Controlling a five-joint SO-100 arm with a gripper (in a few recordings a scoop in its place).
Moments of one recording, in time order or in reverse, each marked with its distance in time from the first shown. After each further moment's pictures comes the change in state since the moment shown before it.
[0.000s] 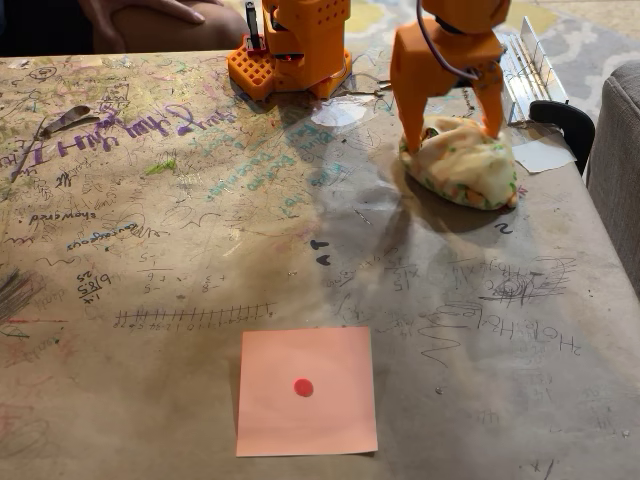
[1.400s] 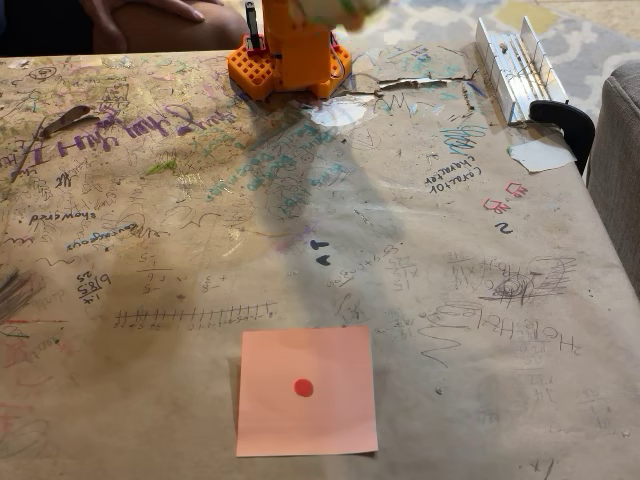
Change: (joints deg) arm 25.8 98.7 1.0 17.8 37.2
